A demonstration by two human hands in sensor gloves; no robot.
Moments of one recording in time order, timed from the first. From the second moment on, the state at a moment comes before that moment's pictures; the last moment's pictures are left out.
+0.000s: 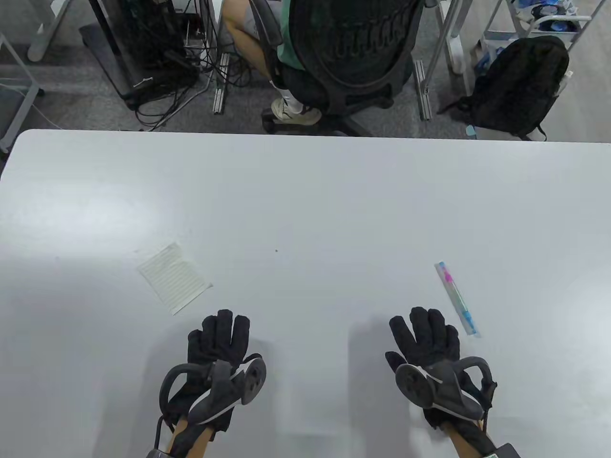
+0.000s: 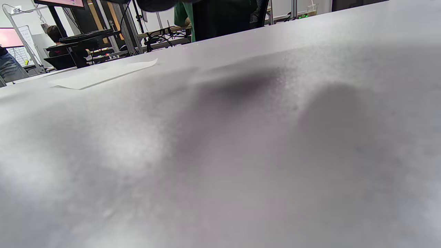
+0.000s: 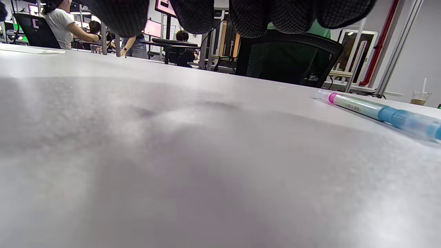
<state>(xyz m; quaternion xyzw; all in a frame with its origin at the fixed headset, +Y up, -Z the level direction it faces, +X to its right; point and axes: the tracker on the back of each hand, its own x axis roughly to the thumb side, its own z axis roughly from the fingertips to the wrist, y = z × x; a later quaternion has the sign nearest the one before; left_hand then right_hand) -0.153 -0.729 -0.119 -0.09 -0.09 -0.10 0.99 0.185 -0.726 -0.126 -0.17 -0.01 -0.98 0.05</state>
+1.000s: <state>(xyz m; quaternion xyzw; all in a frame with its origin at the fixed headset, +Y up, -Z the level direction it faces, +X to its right) -0.152 -0.729 -0.118 -0.09 -0.09 -0.10 0.99 0.185 -0.728 -0.120 -0.17 -0.02 -0.98 0.05</state>
